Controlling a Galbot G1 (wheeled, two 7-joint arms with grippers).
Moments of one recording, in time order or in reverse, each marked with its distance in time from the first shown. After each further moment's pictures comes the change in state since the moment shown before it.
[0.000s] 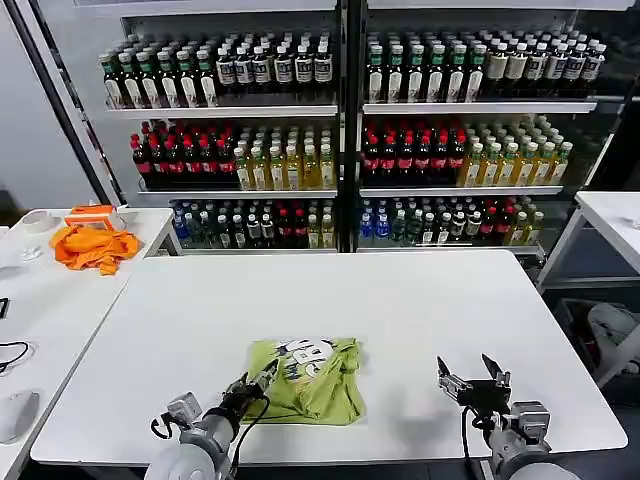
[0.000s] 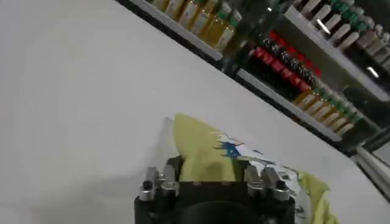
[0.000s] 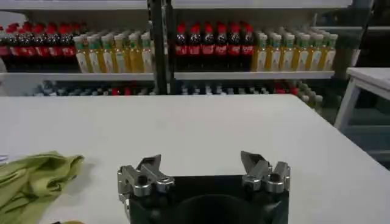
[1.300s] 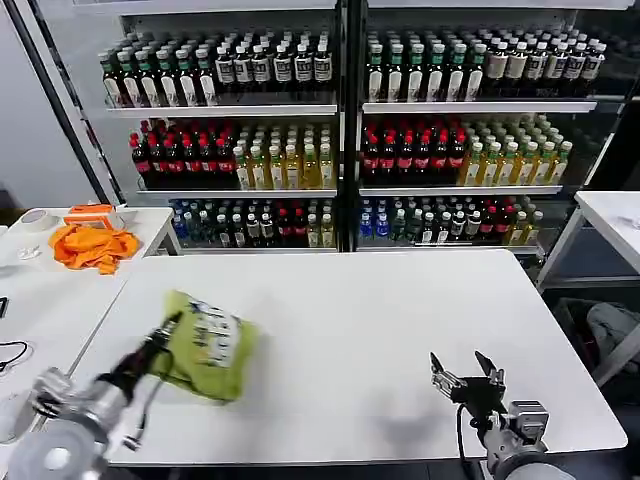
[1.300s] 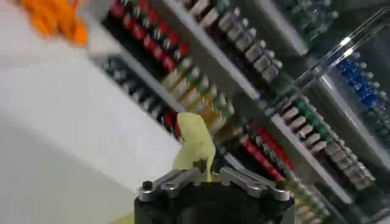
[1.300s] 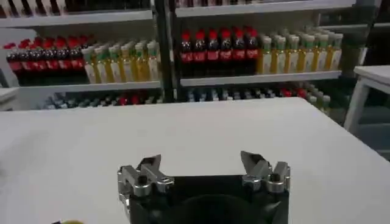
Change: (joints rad) left arm 0.035 0.242 -0.441 -0.179 -0.476 0.011 -0.011; right arm 0.012 0.037 -0.016 0.026 0.008 -0.001 -0.009
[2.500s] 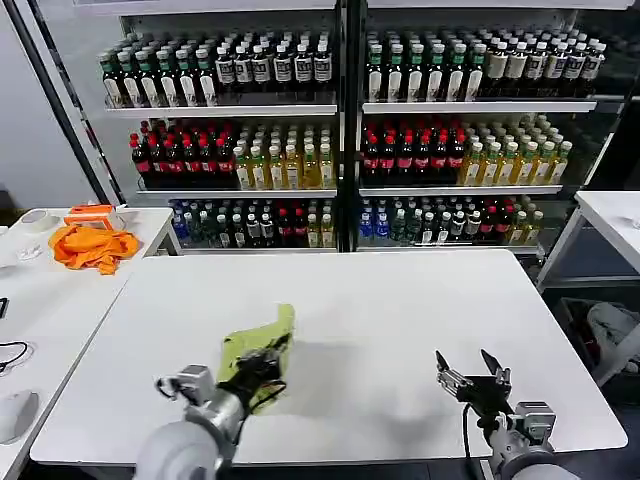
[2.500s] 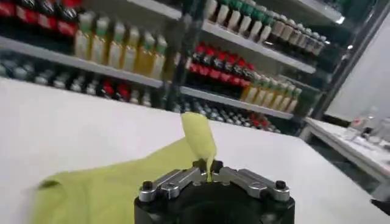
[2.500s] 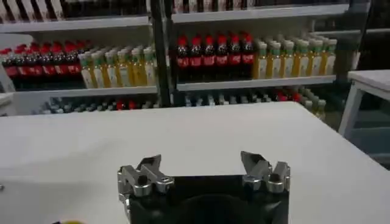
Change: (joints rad) left arm -0.174 -0.084 0.646 0.016 0.587 0.001 -0.035; right arm -0.012 -0.013 0.039 -0.003 0.004 0.022 -0.011
